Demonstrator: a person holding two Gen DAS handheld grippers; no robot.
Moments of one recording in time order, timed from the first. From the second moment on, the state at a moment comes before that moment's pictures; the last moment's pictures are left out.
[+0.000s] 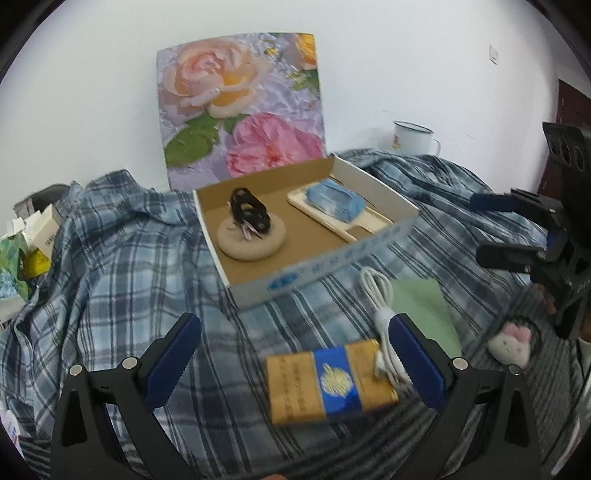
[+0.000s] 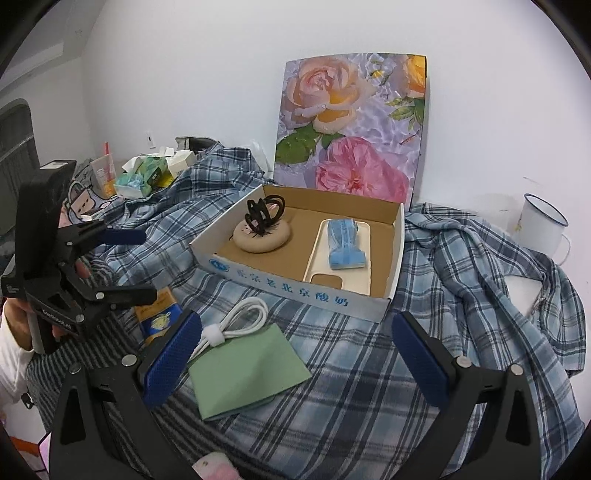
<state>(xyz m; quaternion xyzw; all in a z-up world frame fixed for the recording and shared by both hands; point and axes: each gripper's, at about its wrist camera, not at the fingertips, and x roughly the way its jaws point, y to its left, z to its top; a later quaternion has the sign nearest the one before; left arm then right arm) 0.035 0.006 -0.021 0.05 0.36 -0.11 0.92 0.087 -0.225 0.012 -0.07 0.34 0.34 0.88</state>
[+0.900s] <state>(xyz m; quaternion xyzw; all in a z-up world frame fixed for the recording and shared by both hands) 0.029 -0.010 -0.057 0.08 0.44 -0.19 0.87 0.028 -0.242 -0.007 -0.09 0.39 0.36 0.84</state>
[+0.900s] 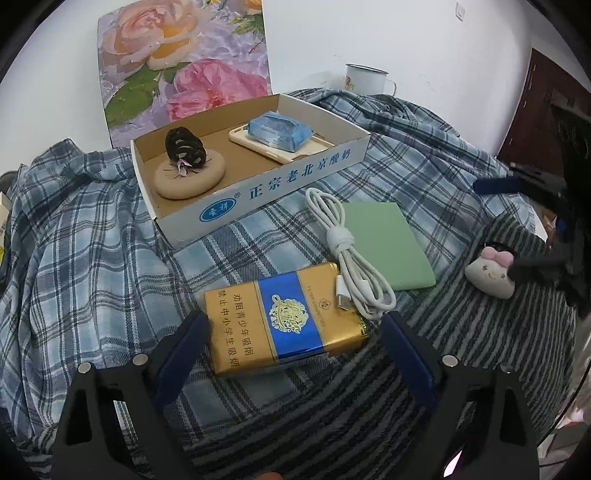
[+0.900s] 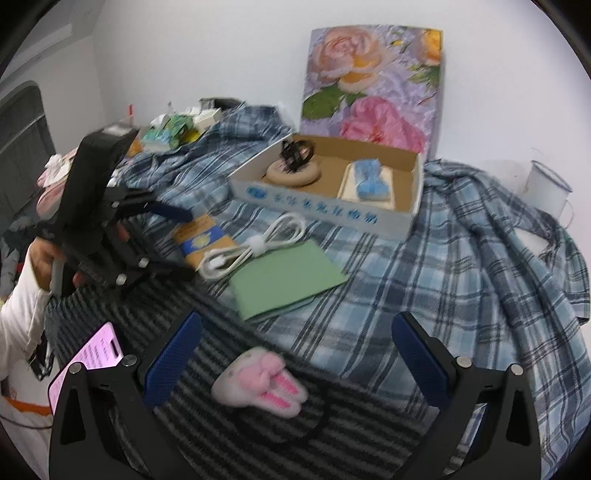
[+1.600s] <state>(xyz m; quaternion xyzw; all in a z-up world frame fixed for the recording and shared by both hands) 0.035 -0.008 -0.063 0.07 0.46 -0.19 0.87 0.020 -0.234 -0.018 -0.11 0.42 0.38 0.82</state>
